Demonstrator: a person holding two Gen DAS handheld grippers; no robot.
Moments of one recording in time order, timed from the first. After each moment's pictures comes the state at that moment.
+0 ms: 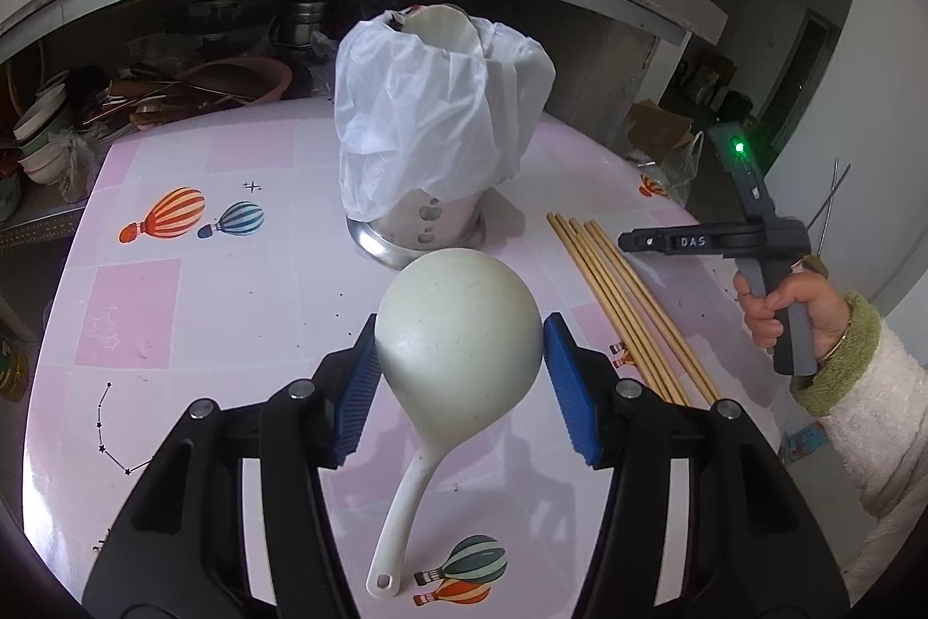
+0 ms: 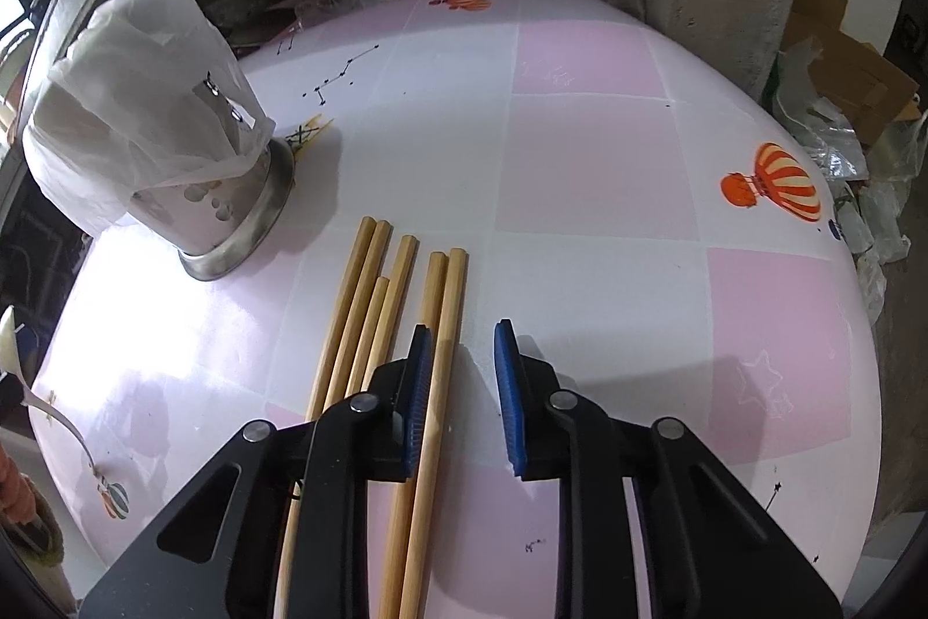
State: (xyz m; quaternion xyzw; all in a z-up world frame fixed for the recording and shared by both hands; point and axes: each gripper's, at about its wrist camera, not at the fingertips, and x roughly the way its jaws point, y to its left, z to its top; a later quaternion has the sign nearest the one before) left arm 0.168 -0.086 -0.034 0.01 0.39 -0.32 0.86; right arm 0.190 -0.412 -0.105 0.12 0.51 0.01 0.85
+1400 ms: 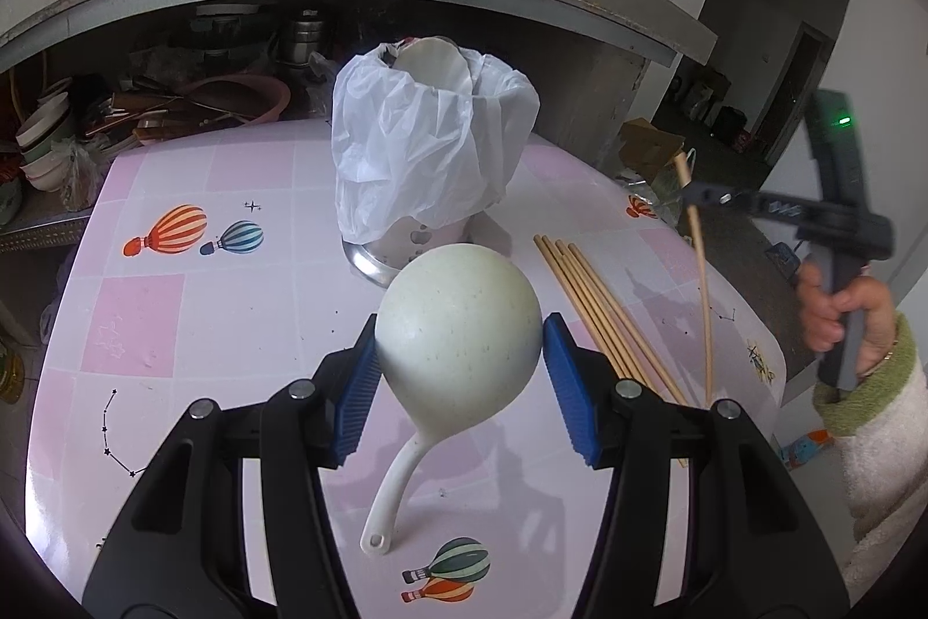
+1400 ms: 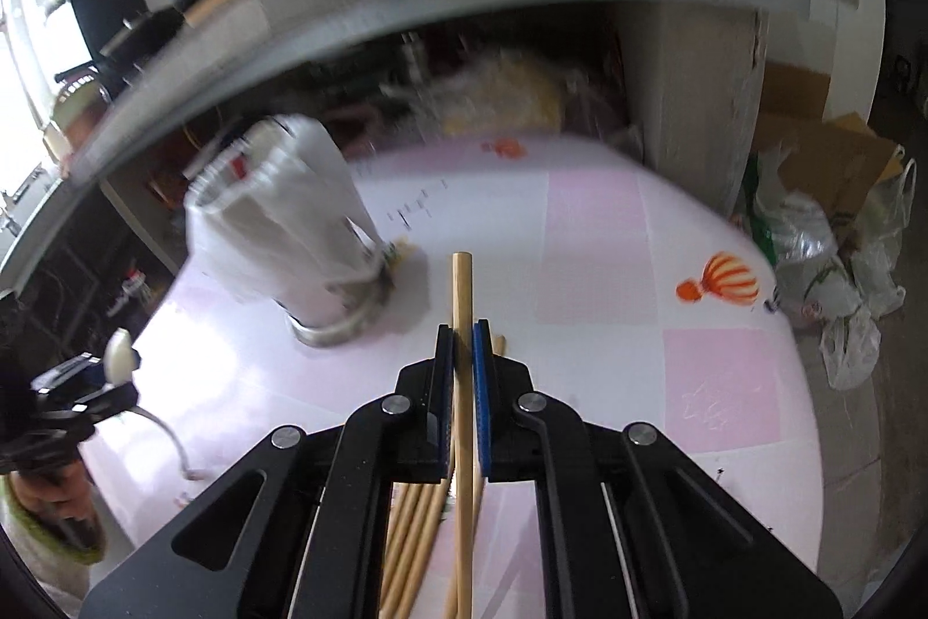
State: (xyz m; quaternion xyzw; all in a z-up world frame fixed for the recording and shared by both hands) left arm 0.158 -0.083 -0.017 0.00 0.37 -0.32 0.87; right arm 0.125 -0.401 0.005 0.12 0.38 0.02 0.92
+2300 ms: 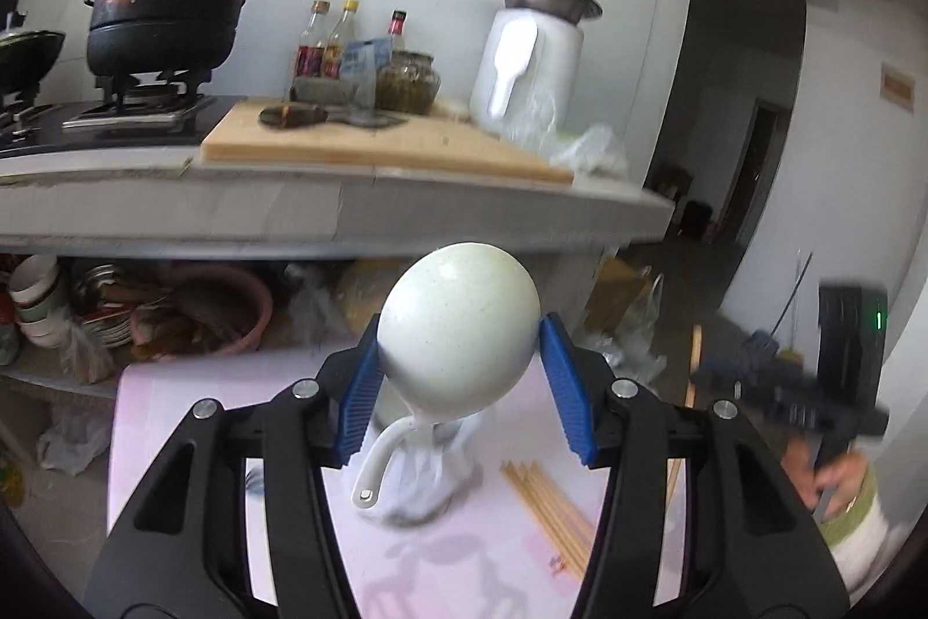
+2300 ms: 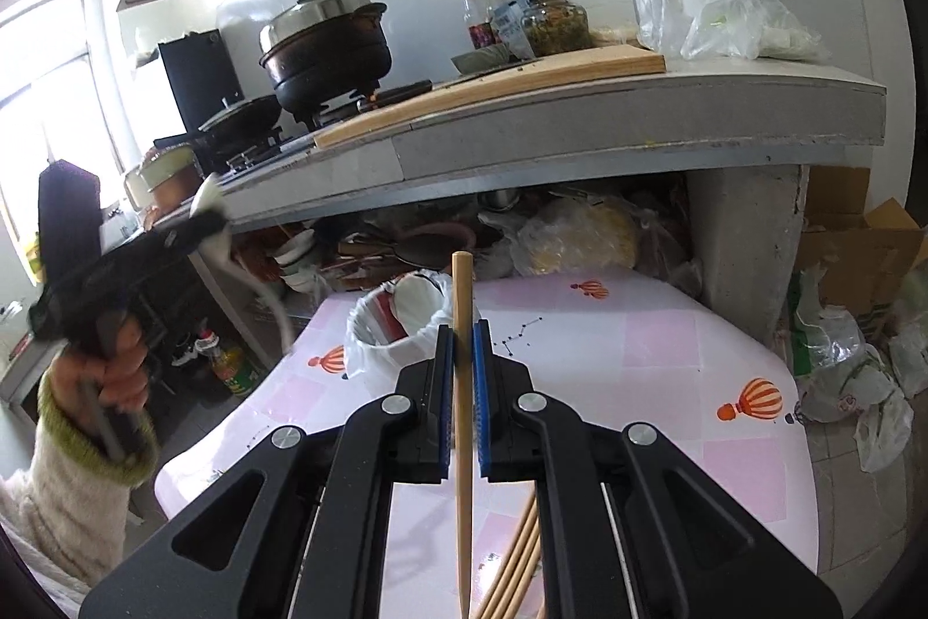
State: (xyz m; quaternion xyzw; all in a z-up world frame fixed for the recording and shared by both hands) left arm 0.224 -0.095 0.151 -0.04 0.22 -0.36 0.90; right arm 0.090 -0.377 0.109 0.13 0.25 0.09 0.95
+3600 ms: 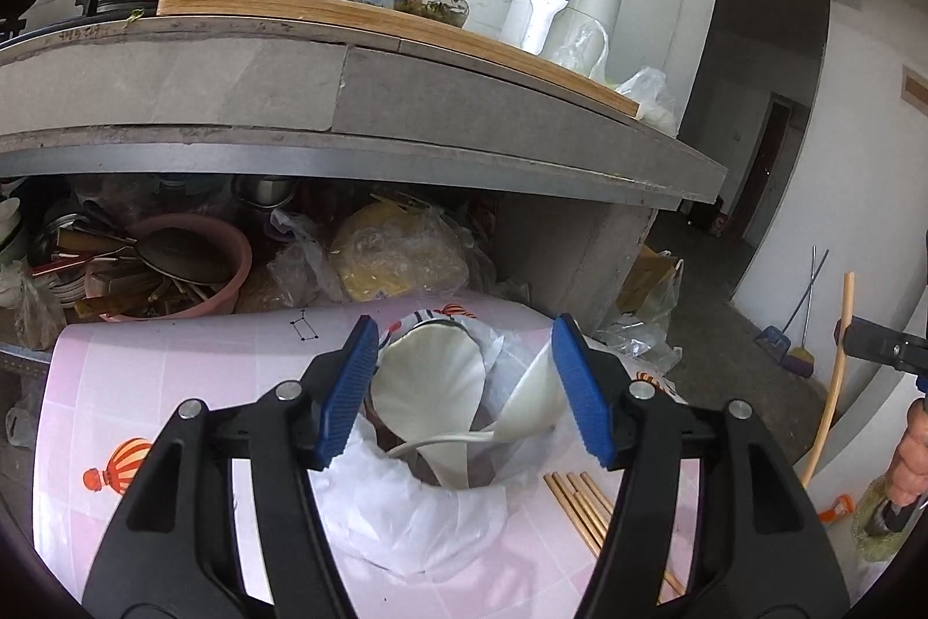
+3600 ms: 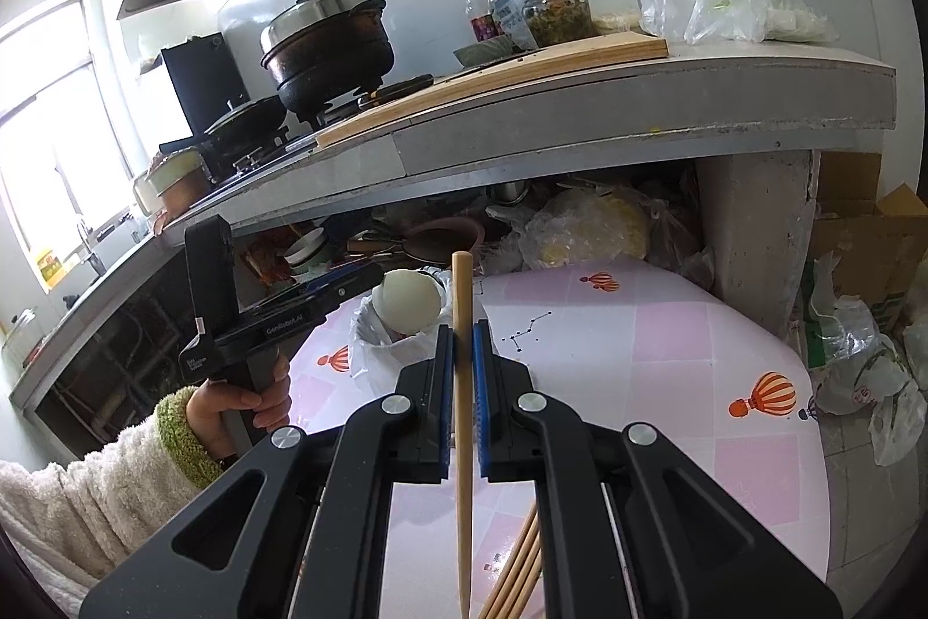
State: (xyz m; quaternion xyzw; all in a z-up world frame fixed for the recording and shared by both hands) left arm 0.292 -0.135 0.038 -0.05 0.25 -0.35 0.90; right arm 0.099 -0.383 0.104 0.15 0.26 0.10 0.95
